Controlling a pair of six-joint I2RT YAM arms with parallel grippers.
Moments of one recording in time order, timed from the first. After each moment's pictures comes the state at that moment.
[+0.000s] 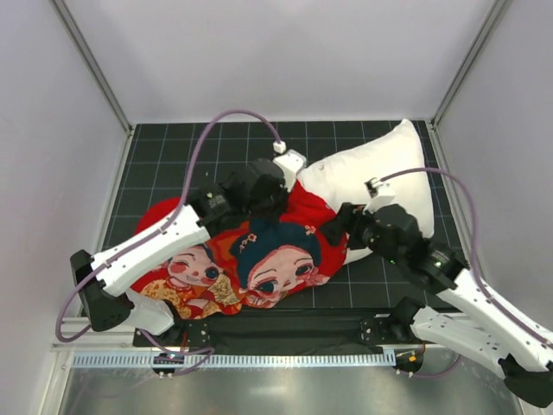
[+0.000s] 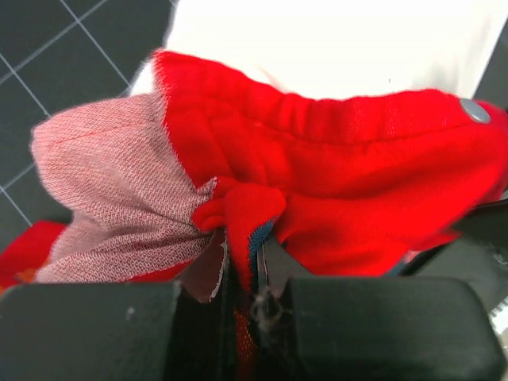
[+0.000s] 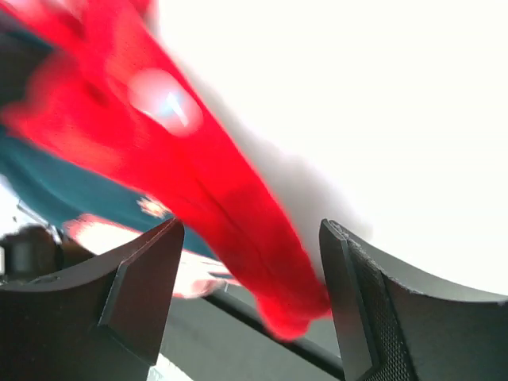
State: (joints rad) left arm -0.92 1.43 1.55 -0.78 -0.13 -0.18; right arm 0.78 0.77 0.82 -0.51 0.13 0.66
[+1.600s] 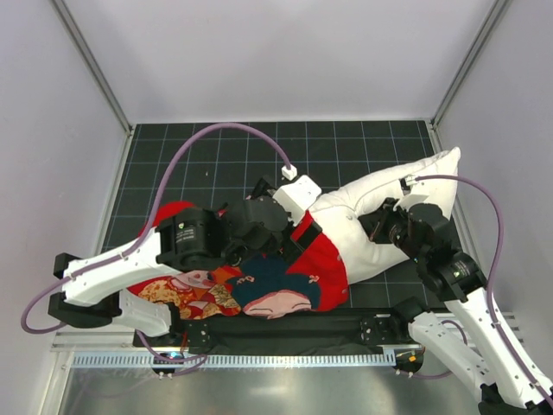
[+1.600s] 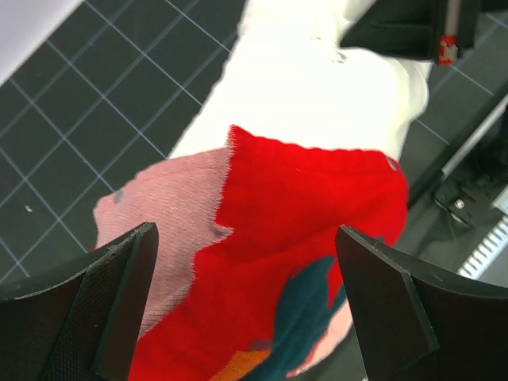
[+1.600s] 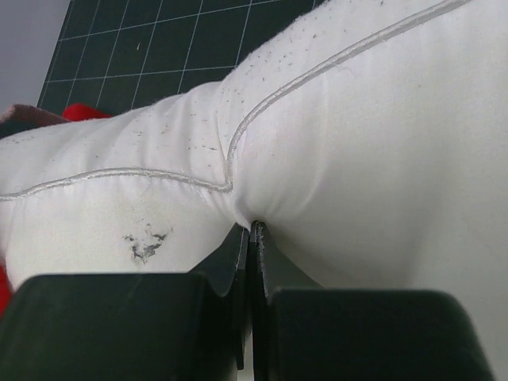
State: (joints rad) left arm -1.38 1.35 1.73 -0.96 -0.55 -0.18; right arm 0.44 0.62 0.82 -0.61 0.02 0.50
